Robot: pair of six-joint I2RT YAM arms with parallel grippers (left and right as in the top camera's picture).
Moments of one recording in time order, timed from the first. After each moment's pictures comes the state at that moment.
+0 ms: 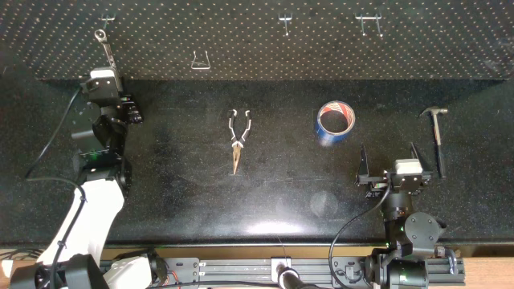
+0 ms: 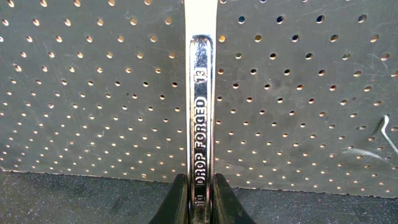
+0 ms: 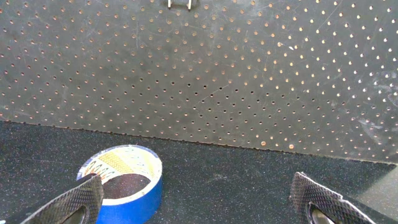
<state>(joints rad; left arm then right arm) 0.19 1.31 0.54 0.47 0.09 0.04 -0.09 0.01 0.01 -0.06 -0.11 -0.12</state>
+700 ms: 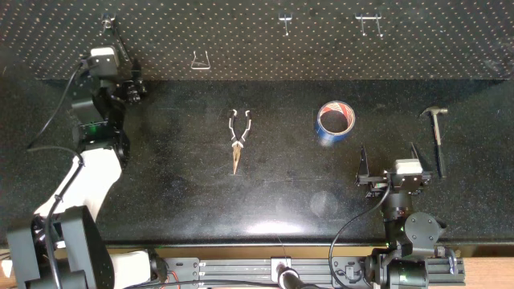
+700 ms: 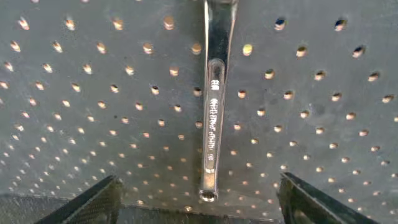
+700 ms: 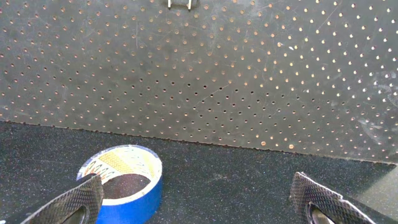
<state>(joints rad) 0.19 1.53 0.72 0.46 0.07 0.04 -0.09 0.01 0.01 -0.06 -0.11 -0.12</state>
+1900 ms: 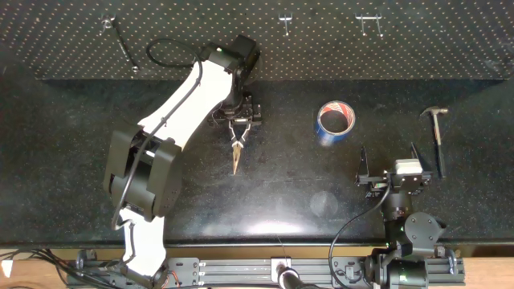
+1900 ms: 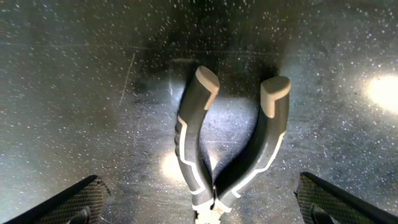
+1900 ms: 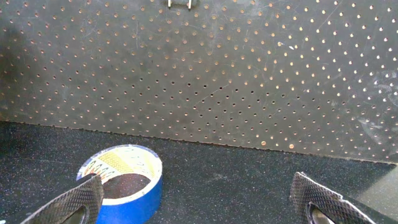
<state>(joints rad) -0.44 2.11 1.70 -1.22 0.04 -0.51 -0.09 0.01 0.01 -0.06 -0.11 -0.12</state>
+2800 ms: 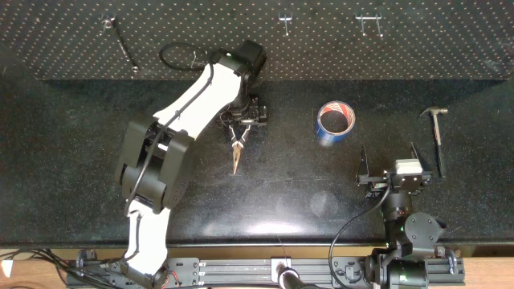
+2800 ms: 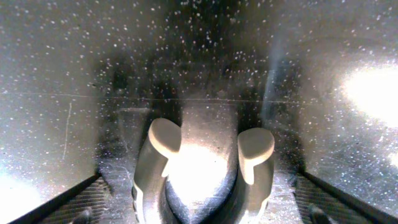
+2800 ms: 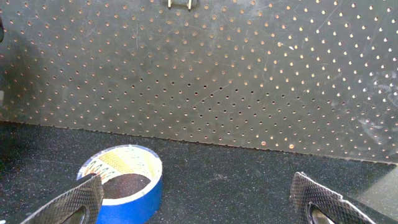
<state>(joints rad) -0.46 2.19 1.69 -1.12 0.06 -0.52 -0.09 0.01 0.01 -0.06 -0.11 -0.12</state>
